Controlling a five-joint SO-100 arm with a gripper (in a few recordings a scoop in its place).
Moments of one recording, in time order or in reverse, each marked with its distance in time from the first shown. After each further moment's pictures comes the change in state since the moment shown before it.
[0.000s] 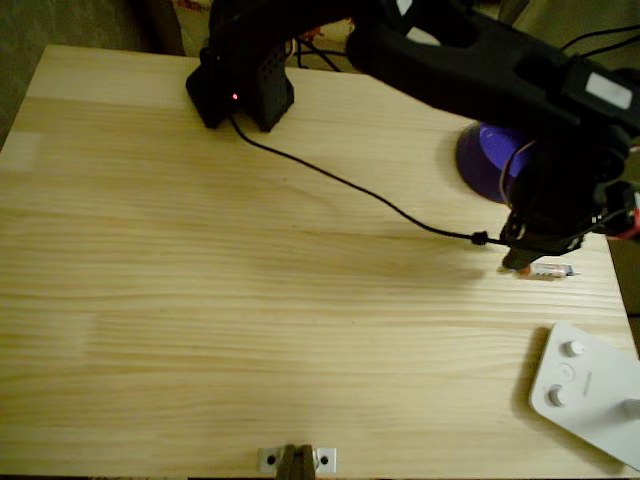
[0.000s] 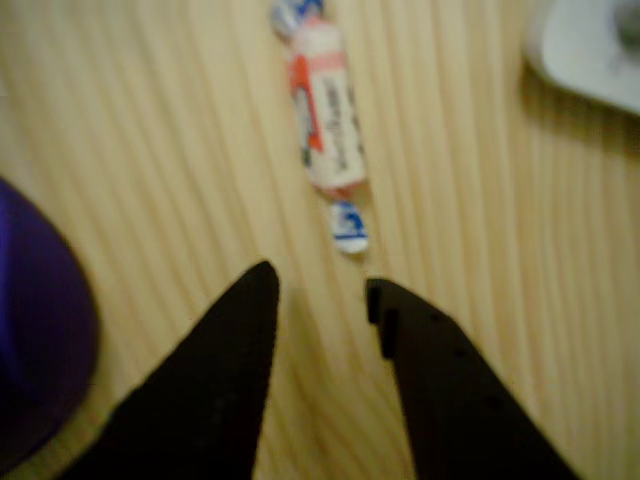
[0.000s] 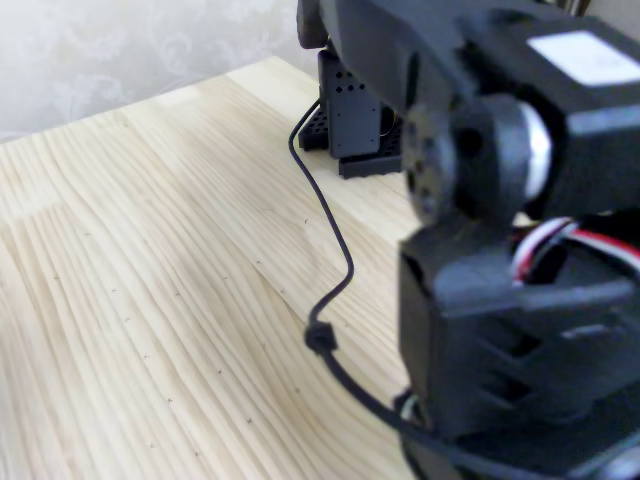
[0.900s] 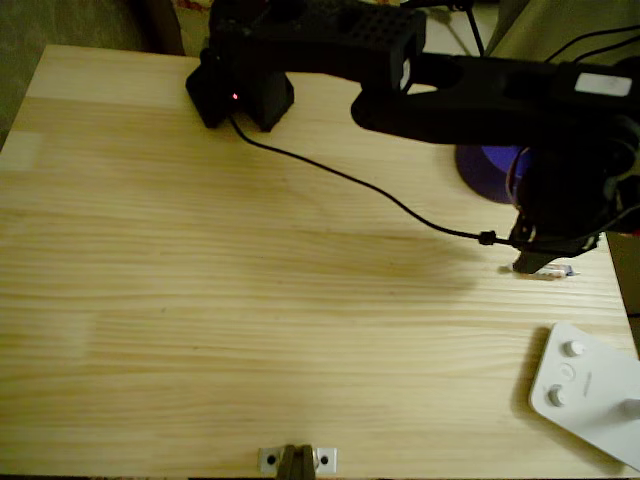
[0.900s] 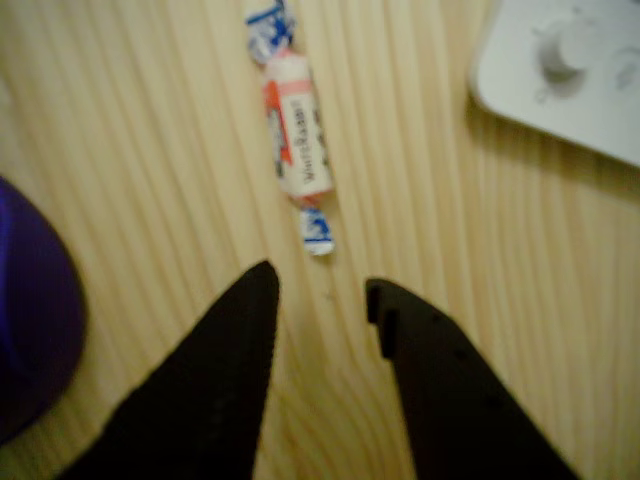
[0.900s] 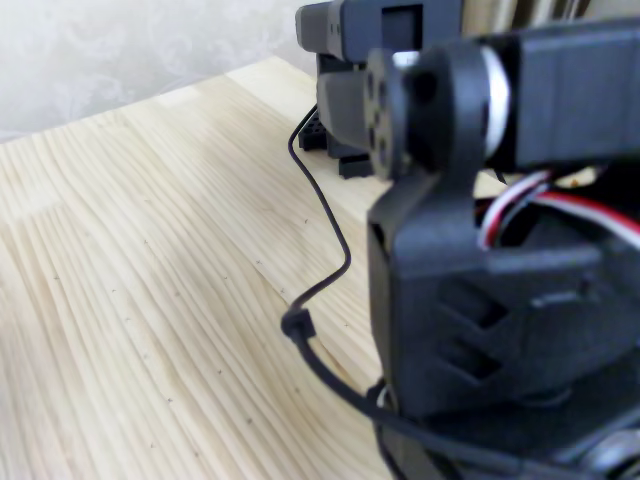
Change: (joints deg) arm 0.9 -20.9 -43.4 19.5 -4.0
